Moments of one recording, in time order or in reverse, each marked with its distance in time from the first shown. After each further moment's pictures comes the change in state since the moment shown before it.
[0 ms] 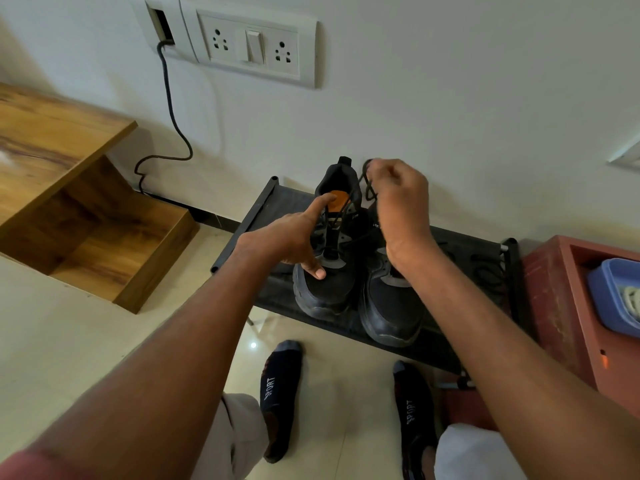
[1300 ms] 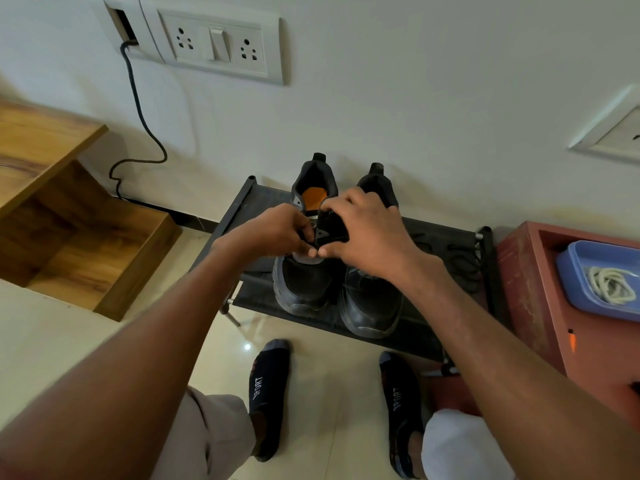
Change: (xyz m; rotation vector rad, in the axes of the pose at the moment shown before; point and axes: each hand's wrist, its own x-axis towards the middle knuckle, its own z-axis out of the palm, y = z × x) left_hand 0.013 0.009 0.001 -0.217 -0.027 0.086; right_hand -0.014 0.011 -0.037 -1.189 -0.574 -0.299
